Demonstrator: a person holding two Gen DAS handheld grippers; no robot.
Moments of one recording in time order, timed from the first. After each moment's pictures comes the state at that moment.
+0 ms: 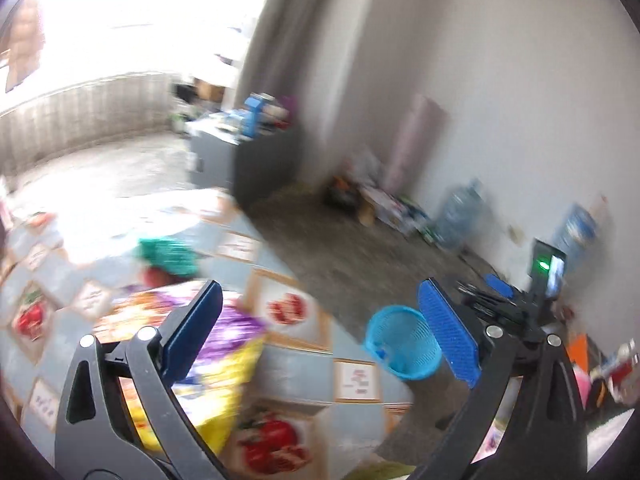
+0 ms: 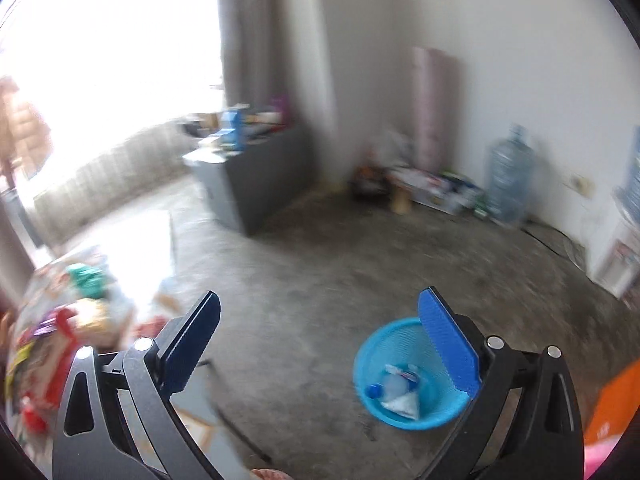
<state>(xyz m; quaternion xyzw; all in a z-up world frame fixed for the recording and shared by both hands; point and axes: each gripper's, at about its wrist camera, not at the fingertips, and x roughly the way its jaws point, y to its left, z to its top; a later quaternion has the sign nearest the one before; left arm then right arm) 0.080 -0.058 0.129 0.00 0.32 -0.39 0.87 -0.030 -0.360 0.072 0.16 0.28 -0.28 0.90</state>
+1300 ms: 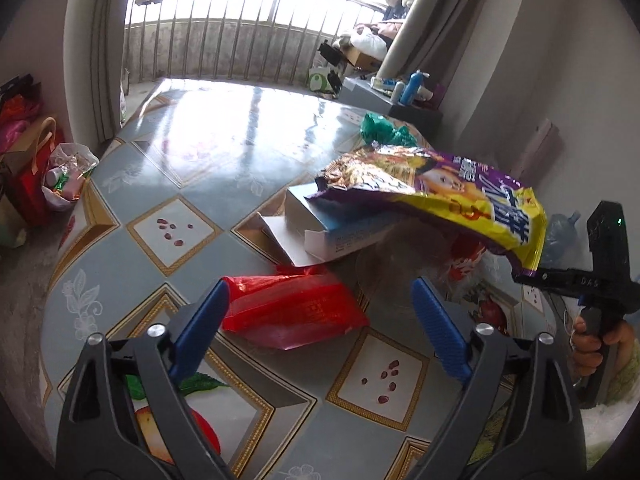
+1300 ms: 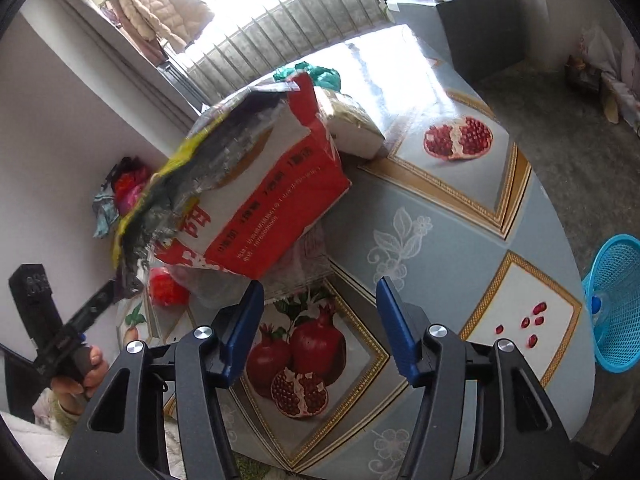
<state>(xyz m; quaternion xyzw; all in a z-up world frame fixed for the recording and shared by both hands) 0.075 0.163 -0.020 -0.05 0.39 -0.20 0.90 0.049 -0.188 -0.014 0.24 0.46 0.09 0.85</state>
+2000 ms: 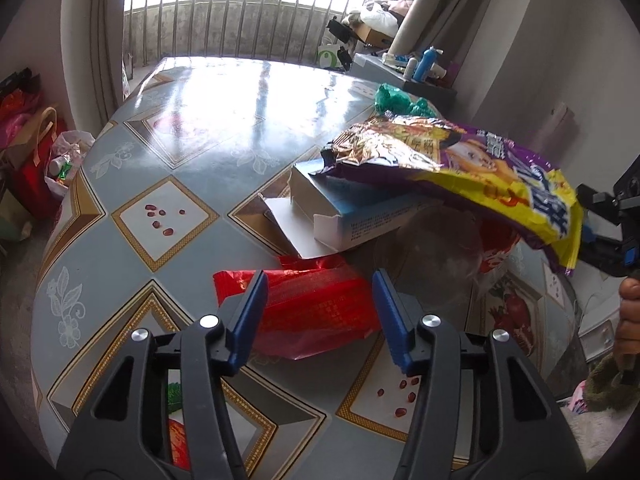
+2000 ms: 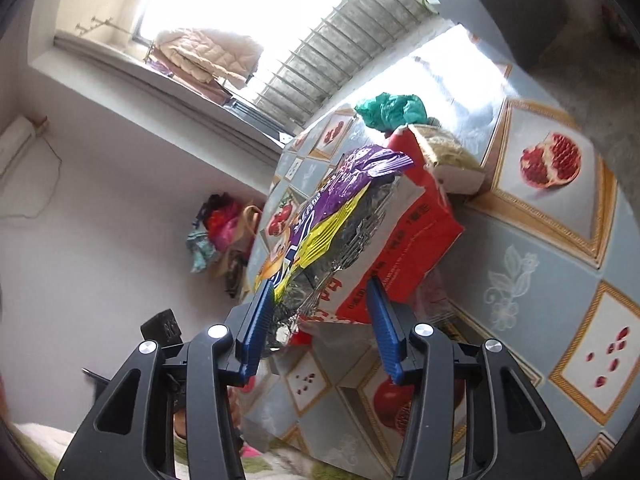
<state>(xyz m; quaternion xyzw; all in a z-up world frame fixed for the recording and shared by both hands) 0.093 0.158 -0.040 -0.04 0.43 -0.18 0.88 0.071 -0.189 0.014 0.39 0.40 0.22 0.80</state>
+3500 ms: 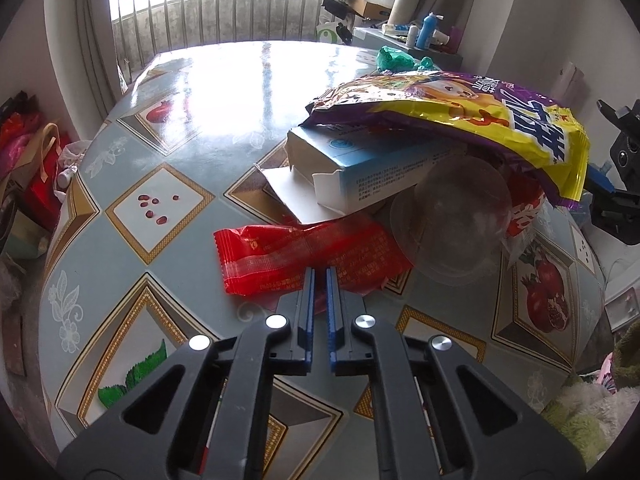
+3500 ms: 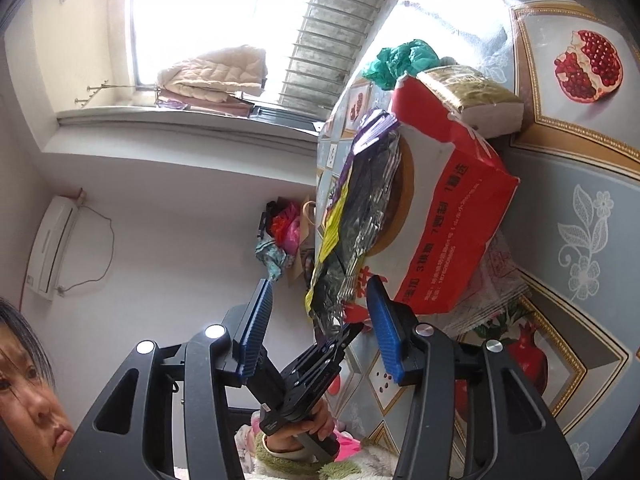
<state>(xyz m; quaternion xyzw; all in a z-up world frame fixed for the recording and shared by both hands) 0.087 0.142 -0.059 0.03 0.45 -0.17 0.87 0.096 -0.188 -0.020 0.53 0.41 0.28 0.69</state>
